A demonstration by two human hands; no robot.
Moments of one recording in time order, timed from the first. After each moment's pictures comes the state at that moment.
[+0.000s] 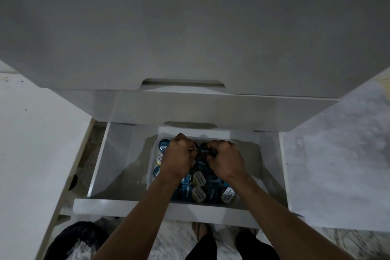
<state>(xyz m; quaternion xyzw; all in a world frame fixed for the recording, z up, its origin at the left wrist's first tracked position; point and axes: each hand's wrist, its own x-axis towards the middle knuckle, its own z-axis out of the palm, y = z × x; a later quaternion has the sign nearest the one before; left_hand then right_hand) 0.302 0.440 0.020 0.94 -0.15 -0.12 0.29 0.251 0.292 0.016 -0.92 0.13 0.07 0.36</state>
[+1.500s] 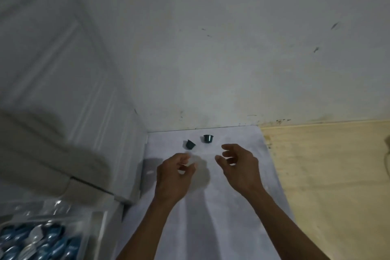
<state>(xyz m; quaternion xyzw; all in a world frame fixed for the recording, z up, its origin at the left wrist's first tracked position) 0.273 0.028 0.070 0.87 -0.07 -0.10 0.47 0.212 -0.145 0.082 -0.83 0.28 -0.08 0.47</state>
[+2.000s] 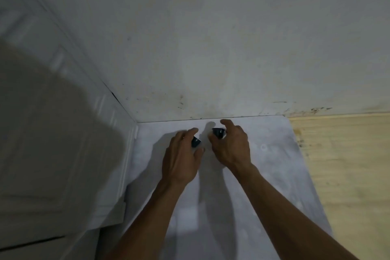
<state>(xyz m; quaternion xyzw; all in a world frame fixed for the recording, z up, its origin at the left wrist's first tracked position) 0.358 -0.012 -0.039 0.92 -0.17 -0.09 0.33 0.334 -0.151 -0.036 -0.87 0.30 -0.03 0.39</state>
